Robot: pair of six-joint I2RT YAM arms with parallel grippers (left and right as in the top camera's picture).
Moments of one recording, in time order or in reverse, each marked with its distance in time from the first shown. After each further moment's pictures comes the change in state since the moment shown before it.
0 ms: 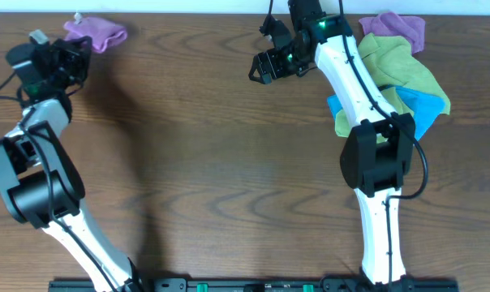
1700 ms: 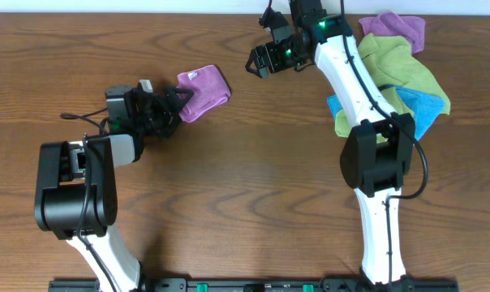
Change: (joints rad) left arm -0.360 -0.177 -0.535 0.029 0.061 0.091; right arm 0.000 0.000 0.000 0.096 0.000 0.012
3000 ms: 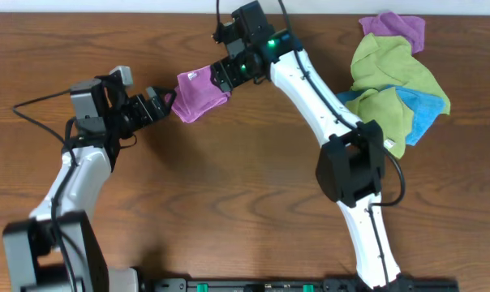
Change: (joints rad) left arm 0.088 -0.398 -0.007 -0.401 -0.058 0.496; right arm 0.193 0.000 0.000 0.048 0.179 0.071
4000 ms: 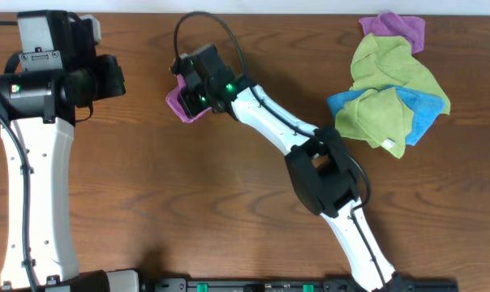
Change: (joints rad) left arm -0.060 -0.077 0.833 -1.127 -0.528 0.389; right arm 0.192 0.036 -0.200 0.451 -0.079 0.118
